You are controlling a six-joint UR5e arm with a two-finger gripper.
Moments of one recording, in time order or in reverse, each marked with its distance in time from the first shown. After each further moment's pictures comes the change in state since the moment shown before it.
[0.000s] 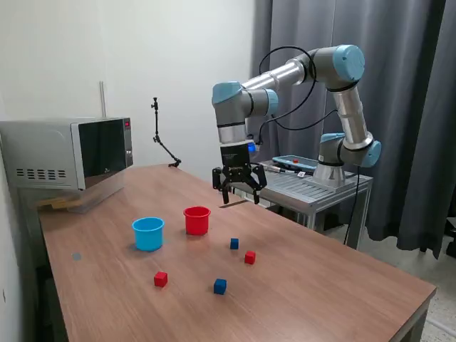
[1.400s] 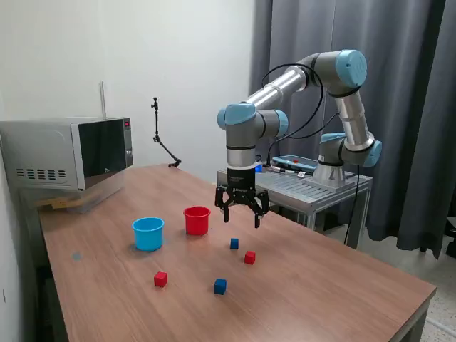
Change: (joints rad) arm 0.062 0.071 0.034 -0.142 -0.102 0.072
